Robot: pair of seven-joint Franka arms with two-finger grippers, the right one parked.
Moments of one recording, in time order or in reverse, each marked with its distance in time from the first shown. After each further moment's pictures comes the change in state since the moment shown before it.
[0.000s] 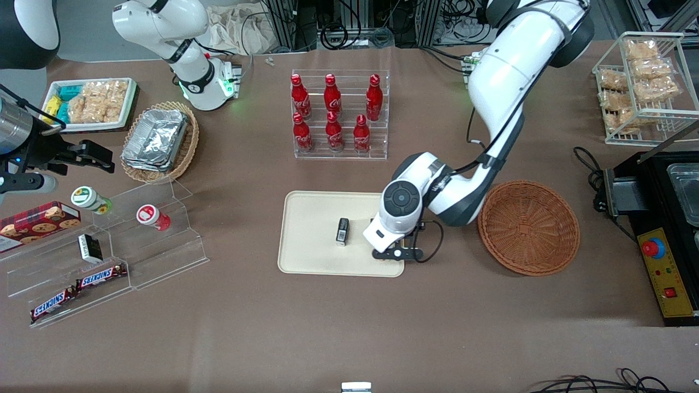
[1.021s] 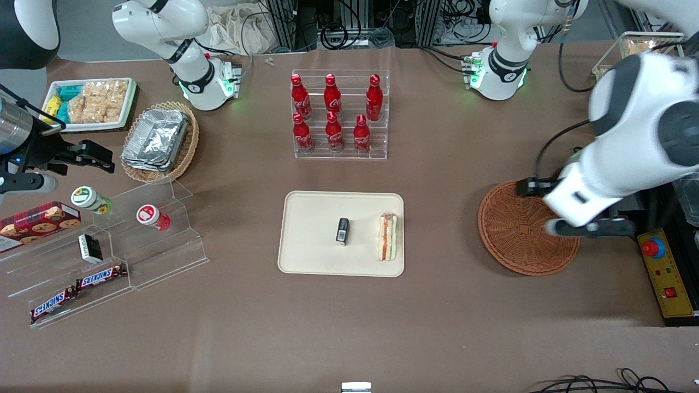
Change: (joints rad) arm 0.454 -0.471 0.014 0.011 -0.148 -0.486 0.500
